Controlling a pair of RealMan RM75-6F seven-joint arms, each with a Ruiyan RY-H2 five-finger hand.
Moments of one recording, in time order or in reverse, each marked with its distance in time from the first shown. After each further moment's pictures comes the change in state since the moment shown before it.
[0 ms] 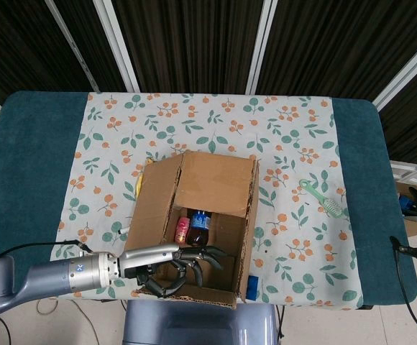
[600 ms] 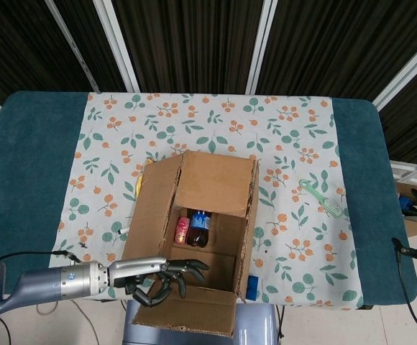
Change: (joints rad) left arm -0.012 -0.036 0.169 0.055 0.067 0.036 0.026; right arm -0.008 -0.001 -0.002 0.005 0.004 0.001 -0.002
